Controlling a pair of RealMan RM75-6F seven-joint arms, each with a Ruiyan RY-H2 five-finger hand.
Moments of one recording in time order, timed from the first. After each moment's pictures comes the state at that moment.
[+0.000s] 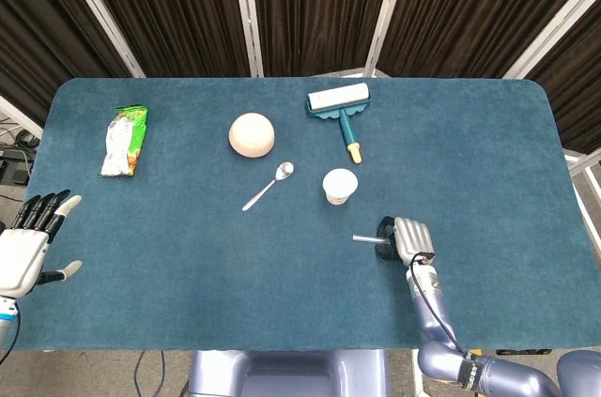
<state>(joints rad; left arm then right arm) -0.20 -1.08 -0.01 -1.56 1.53 1.38 -0.06 0.53 -1.72 0.22 -1.40 -0.83 1.07 -0.34</state>
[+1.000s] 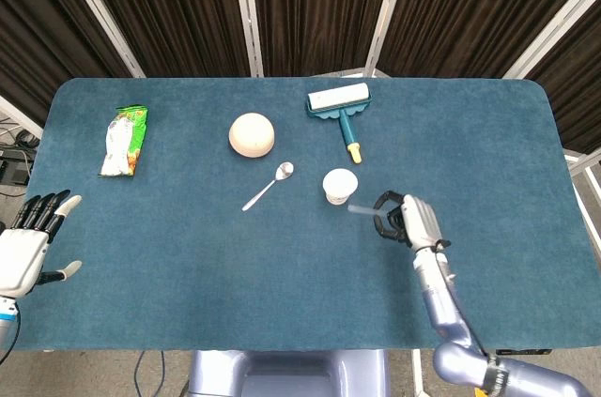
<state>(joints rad) -0.20 -1.08 -0.01 -1.57 1.53 1.37 -0.06 0.49 -1.53 0.37 -1.71 -0.92 1.09 -0.08</state>
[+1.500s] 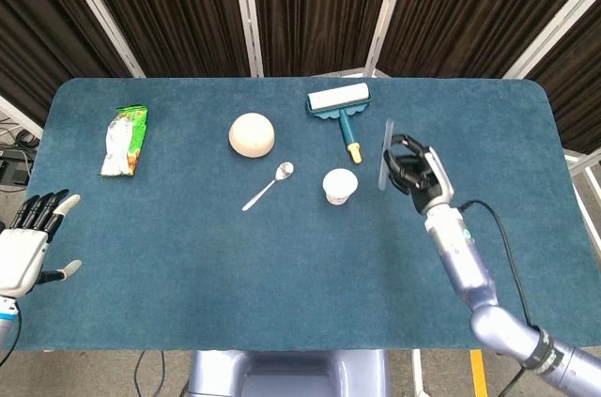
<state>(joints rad) -0.19 -1.08 -0.02 -1.57 1.52 1.38 -0.05 0.47 -1.38 0.79 -1.82 -0.70 0.68 0.78</state>
